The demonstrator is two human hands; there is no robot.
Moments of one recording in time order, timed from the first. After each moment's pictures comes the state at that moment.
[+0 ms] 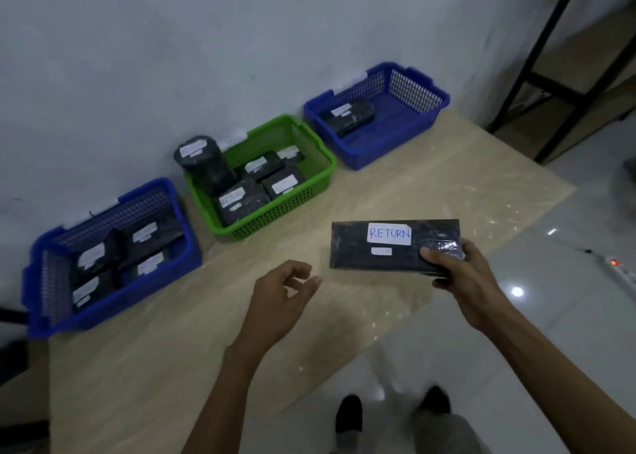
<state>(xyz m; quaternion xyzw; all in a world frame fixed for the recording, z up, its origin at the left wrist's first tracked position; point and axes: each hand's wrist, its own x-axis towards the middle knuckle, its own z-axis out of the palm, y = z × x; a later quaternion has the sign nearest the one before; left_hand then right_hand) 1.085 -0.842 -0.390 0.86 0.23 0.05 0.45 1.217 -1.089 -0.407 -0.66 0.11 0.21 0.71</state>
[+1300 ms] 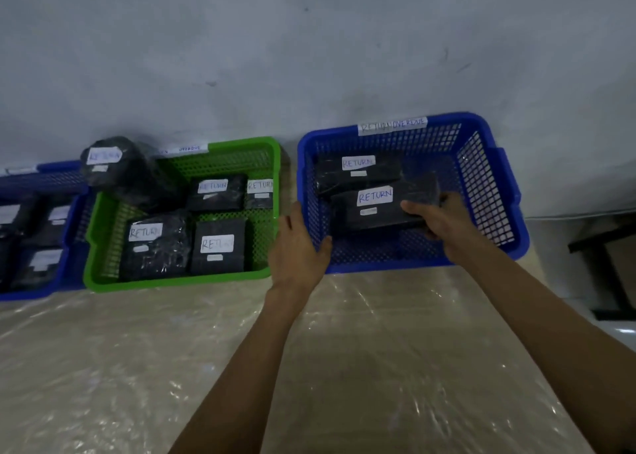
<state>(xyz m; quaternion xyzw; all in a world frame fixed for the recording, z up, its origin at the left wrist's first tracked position) 1.506 -0.838 -0.471 0.83 0.50 0.08 0.25 1.715 -0.935 -0.479 -0.76 -0.04 0.40 0.51</state>
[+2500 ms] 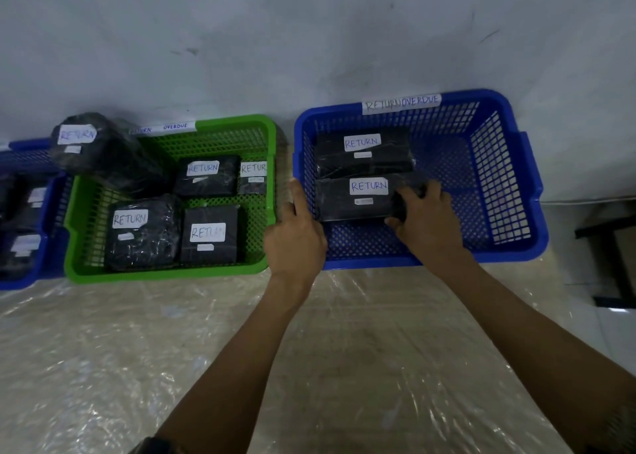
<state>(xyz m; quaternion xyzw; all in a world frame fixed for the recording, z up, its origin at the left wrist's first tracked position) 1.519 -0.832 -0.498 0.86 0.51 0.03 0.09 1.690 -0.927 -0.505 -0.90 -0.40 0.17 0.08</state>
